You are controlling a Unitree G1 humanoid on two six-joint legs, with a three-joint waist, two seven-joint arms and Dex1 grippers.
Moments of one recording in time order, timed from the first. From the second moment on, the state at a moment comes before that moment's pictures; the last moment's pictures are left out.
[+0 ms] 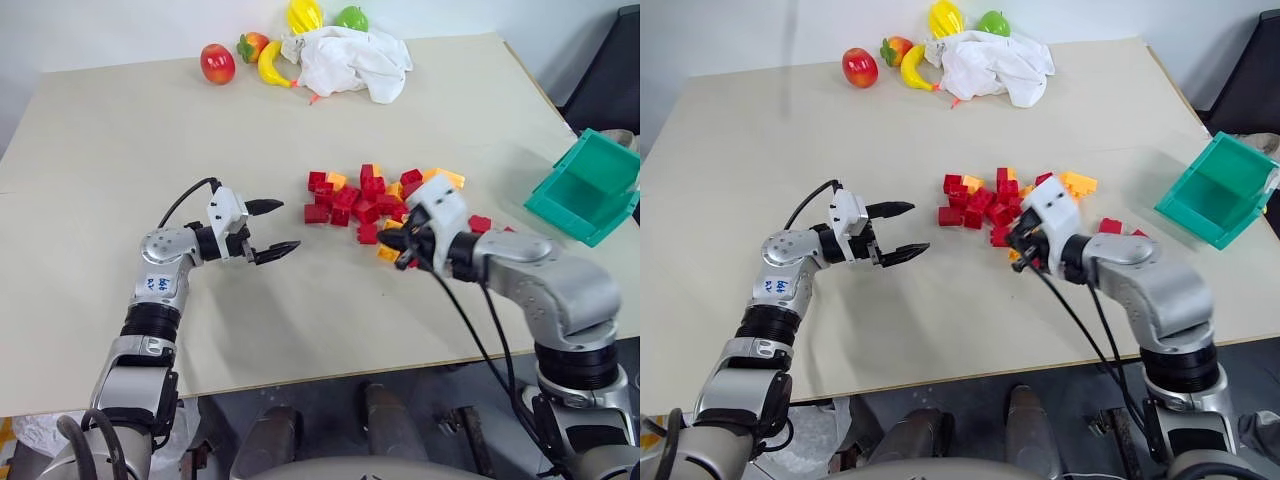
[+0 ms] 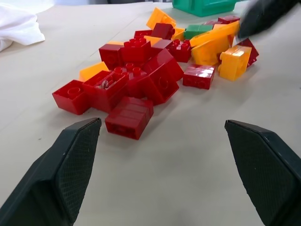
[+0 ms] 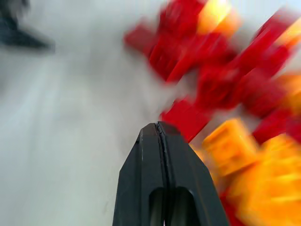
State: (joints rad) left arm -0.67 0.42 0.02 0.62 -0.23 -0.19 -1.08; right arm -0.53 -0.55 -0.07 -0.49 0.48 1.18 0.57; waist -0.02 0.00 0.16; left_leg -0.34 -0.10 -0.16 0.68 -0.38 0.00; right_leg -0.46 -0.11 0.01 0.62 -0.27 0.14
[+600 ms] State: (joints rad) left arm -0.75 0.39 0.03 0.72 -0.25 -0.20 -1.20; right arm -0.03 -1.04 -0.57 -0.46 0.53 0.98 0.90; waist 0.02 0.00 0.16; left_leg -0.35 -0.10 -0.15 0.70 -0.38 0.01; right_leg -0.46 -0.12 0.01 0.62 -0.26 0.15
